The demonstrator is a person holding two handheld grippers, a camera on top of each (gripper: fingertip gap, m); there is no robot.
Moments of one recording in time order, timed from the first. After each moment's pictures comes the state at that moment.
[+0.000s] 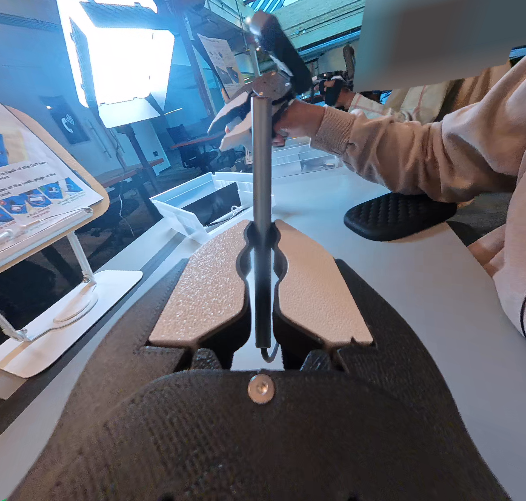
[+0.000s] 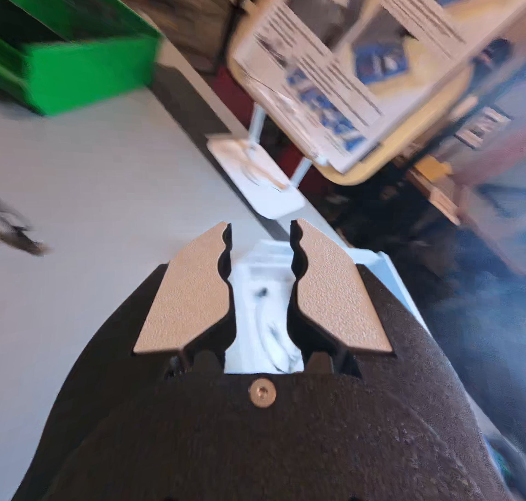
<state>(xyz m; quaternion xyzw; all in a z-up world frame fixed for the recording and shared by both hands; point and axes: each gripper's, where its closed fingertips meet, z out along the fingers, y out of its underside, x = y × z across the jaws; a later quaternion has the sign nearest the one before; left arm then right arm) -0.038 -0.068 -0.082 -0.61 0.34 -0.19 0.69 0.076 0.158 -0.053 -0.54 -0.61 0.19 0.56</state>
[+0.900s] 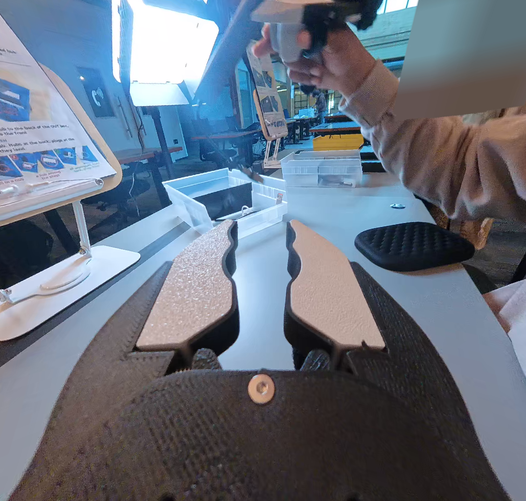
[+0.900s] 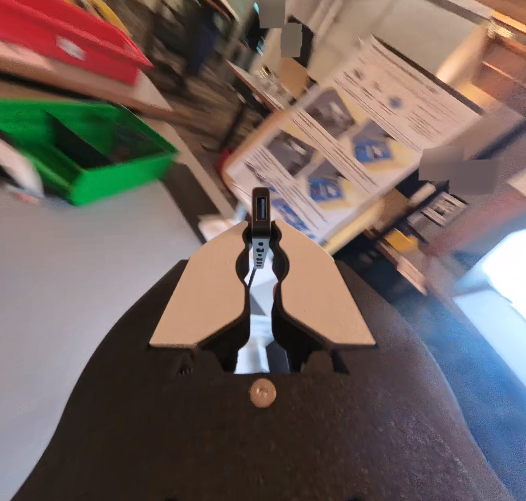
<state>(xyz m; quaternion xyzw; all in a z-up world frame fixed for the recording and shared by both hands) -0.040 -0.047 -0.085 -0.63 0.25 -0.21 0.70 0.078 0.135 0.082 -0.45 -0.60 0.23 0.62</state>
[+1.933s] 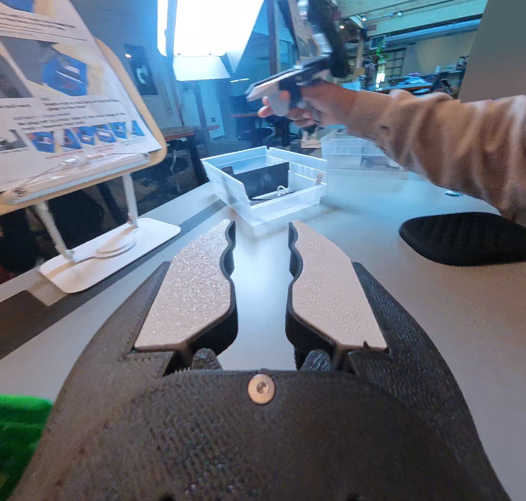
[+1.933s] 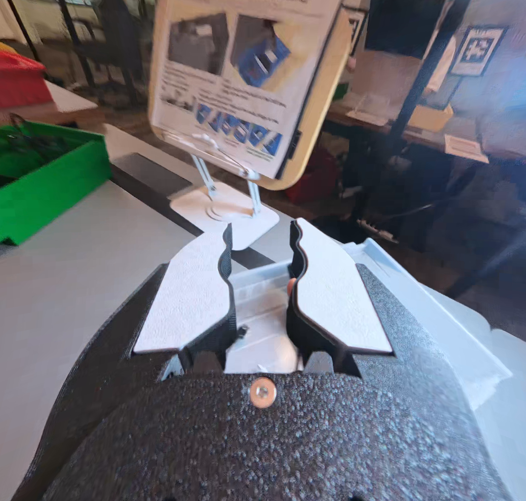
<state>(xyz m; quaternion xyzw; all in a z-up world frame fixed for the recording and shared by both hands) -0.072 -0.033 -0.096 -0.67 0.21 -0.15 0.70 0.080 0.273 -0.024 -0.63 -0.45 0.31 0.56</state>
